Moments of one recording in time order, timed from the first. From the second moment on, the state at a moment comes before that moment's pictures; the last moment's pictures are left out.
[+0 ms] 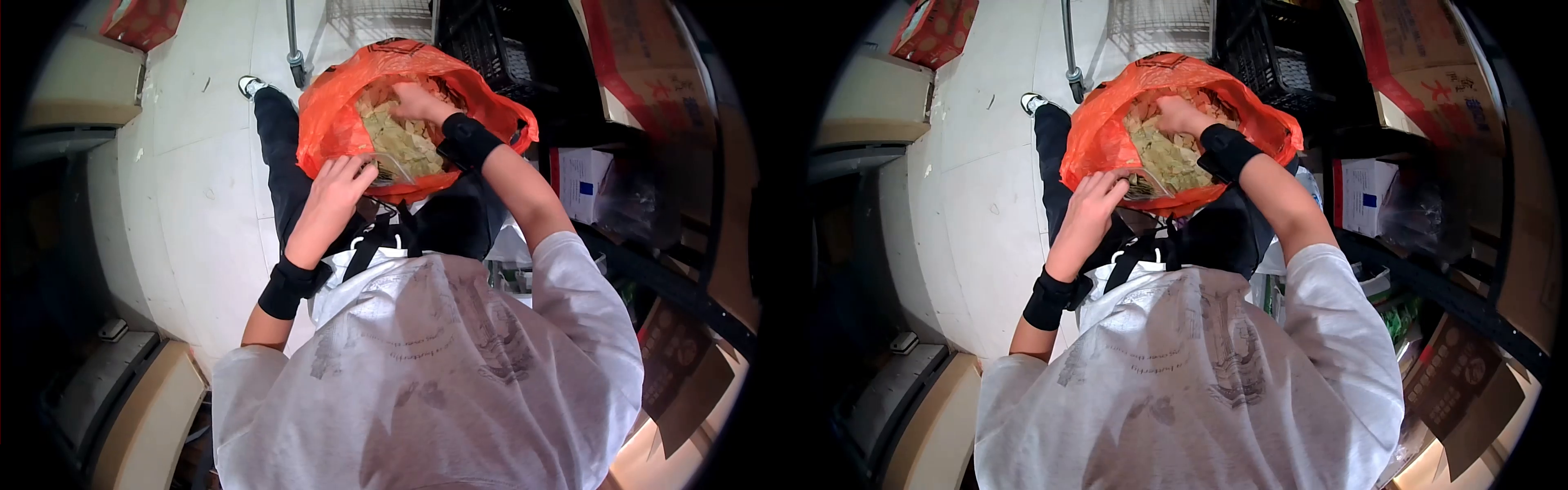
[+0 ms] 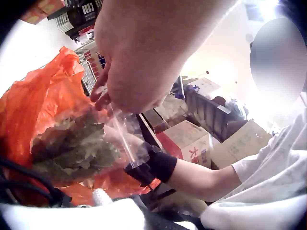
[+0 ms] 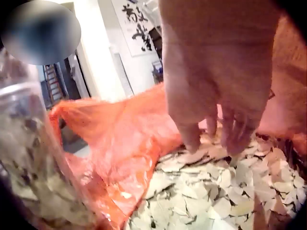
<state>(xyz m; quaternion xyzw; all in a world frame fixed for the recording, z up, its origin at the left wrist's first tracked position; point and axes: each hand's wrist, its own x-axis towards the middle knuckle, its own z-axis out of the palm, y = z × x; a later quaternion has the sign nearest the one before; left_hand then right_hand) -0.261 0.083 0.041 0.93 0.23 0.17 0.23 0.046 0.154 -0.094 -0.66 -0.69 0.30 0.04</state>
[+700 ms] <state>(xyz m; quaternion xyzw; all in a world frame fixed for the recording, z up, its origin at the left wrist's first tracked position) -0.259 0.081 0.036 0.92 0.24 0.17 0.27 0.011 0.159 -0.148 -0.51 -0.86 -0.02 0.03</state>
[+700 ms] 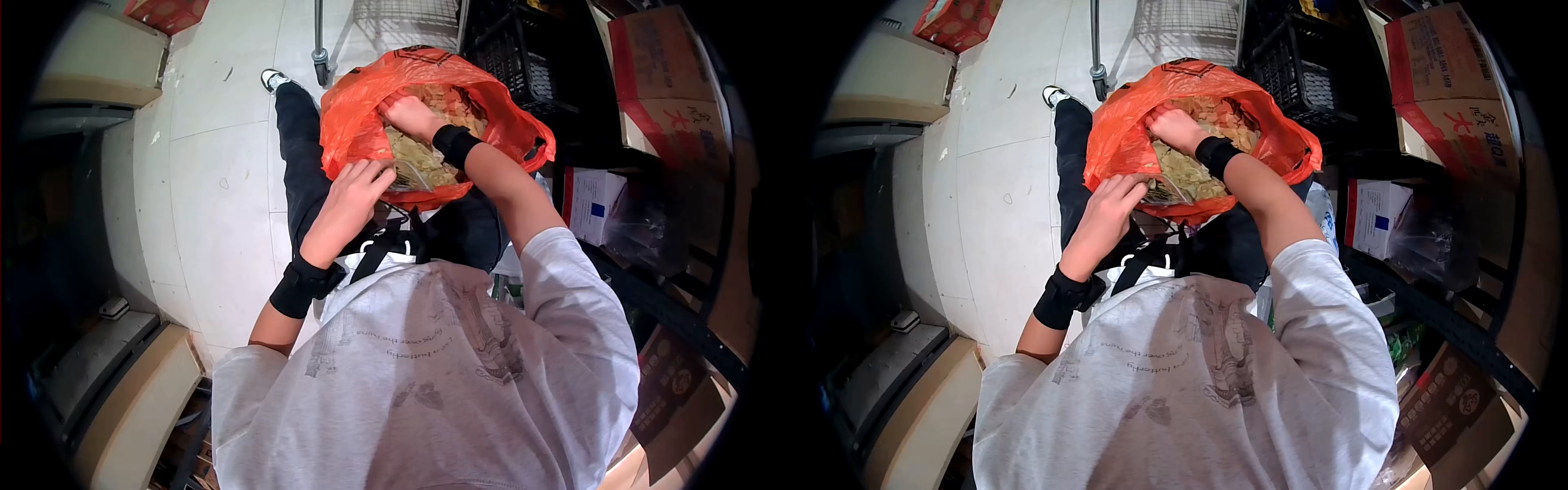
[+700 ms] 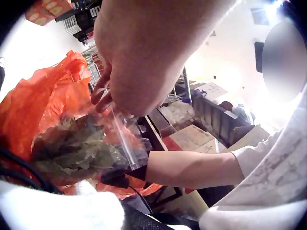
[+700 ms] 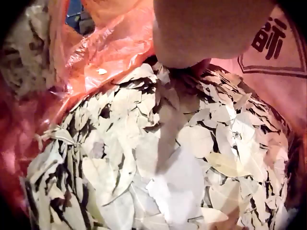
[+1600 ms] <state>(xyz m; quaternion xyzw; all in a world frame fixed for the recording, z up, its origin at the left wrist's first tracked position) -0.254 0.096 0.025 0.91 0.25 0.19 0.28 0.054 0.056 -0.039 -0.70 -0.61 0.16 0.32</state>
